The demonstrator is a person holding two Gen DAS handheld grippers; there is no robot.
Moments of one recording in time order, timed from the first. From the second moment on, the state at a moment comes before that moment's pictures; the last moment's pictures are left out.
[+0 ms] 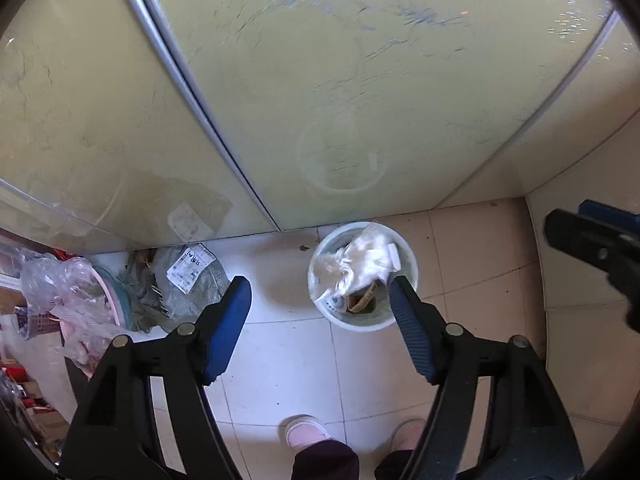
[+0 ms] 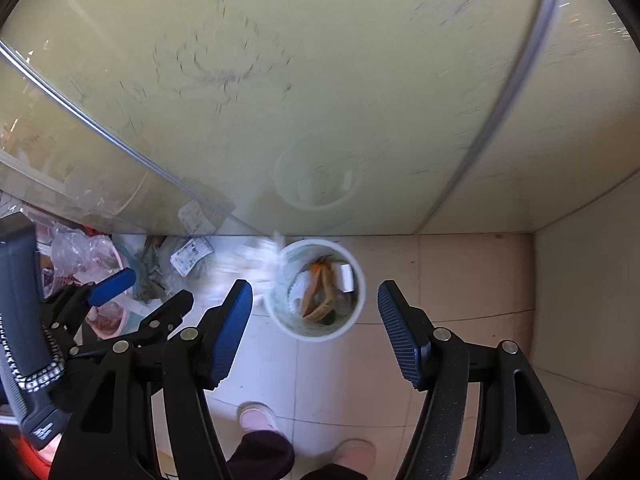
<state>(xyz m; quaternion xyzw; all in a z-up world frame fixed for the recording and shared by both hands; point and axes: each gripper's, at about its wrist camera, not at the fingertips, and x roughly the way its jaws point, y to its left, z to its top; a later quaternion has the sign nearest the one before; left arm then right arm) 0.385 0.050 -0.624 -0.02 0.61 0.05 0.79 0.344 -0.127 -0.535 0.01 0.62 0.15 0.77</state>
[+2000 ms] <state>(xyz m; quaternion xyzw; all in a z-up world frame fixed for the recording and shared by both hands) -0.056 -0.007 0.029 -0.03 0.20 0.01 0.98 -0.030 -0.166 0.043 0.01 0.20 0.22 0.95</state>
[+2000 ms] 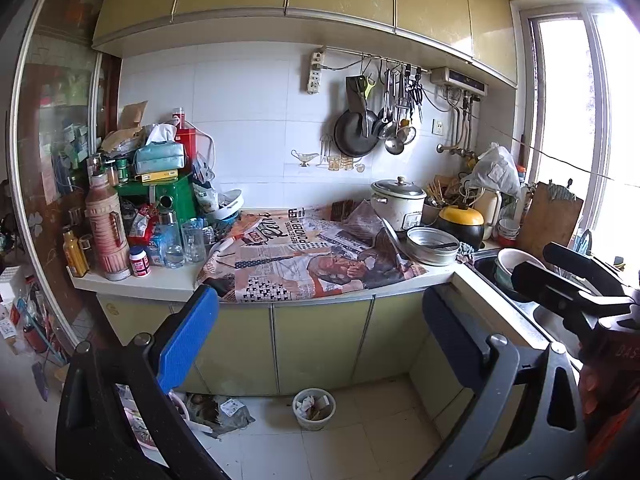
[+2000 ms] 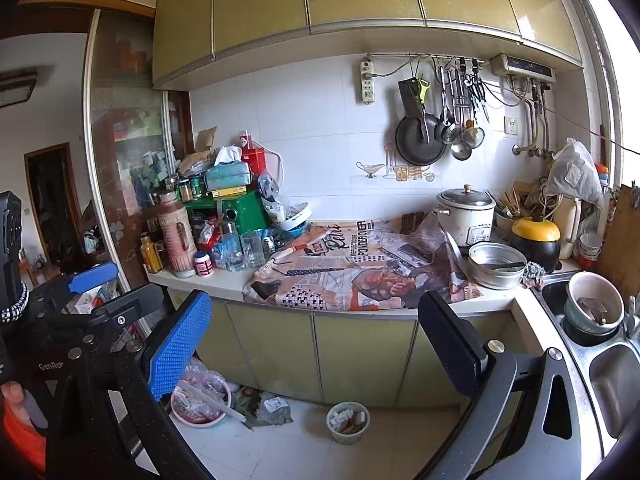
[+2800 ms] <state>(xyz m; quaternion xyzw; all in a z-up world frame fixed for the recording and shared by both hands) -0.047 -0.008 0.030 -0.04 0.20 0.01 0.98 -0.026 -0.171 0.045 0.02 0.22 0.21 0.95</state>
